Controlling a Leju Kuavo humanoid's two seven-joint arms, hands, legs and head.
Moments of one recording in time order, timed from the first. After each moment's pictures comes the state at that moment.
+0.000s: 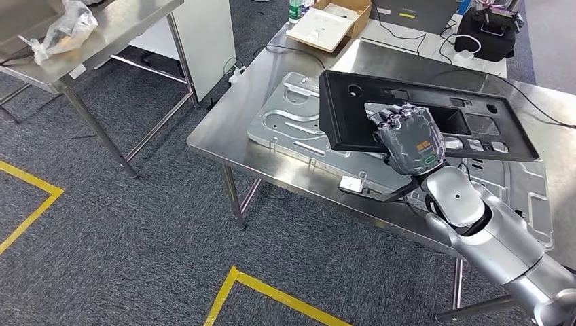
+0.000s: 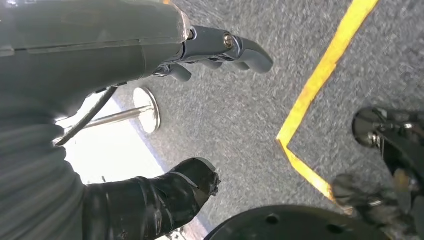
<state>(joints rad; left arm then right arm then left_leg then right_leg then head) -0.02 -0.03 -1.09 0.00 1.05 0.03 -0.10 -0.42 -0.73 0.30 -1.67 1.23 -0.06 0.09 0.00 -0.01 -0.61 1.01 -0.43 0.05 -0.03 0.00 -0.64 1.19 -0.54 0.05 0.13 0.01</state>
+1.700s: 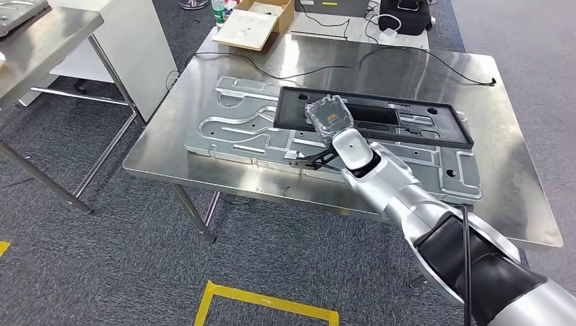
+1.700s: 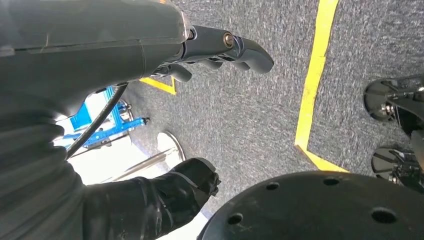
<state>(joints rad) -0.05 0.01 -1.19 0.00 1.06 -0.08 -0.06 -0.97 -0.17 0.60 -0.56 1.32 -0.02 0.07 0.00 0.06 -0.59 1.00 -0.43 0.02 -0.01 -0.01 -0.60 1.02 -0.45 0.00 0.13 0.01</state>
